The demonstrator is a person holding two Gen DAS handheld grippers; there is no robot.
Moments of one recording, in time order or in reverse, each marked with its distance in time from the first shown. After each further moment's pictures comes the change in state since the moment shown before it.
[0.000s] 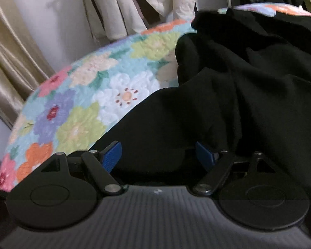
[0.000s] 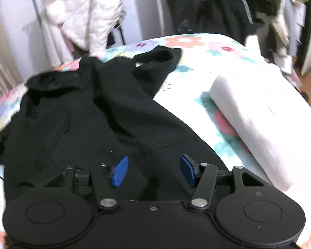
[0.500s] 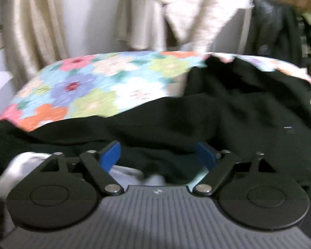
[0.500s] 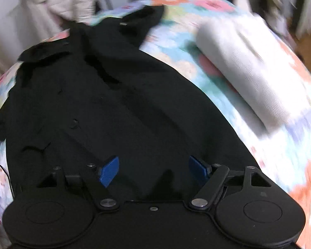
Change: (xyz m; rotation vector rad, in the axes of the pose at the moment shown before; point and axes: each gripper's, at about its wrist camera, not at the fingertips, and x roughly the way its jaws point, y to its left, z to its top) left arm -0.082 0.028 -0.032 -0.295 -0.122 -0.123; right arm 0.021 -0.003 -0.023 -0.008 0.239 0.019
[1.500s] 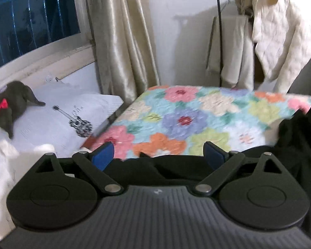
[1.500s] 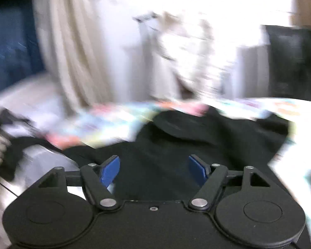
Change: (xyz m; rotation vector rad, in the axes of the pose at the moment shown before) left arm -0.100 0.117 0.056 -0.131 -0.085 0.495; right arm -0.034 0.193 0.057 -0.431 -0.437 0.519
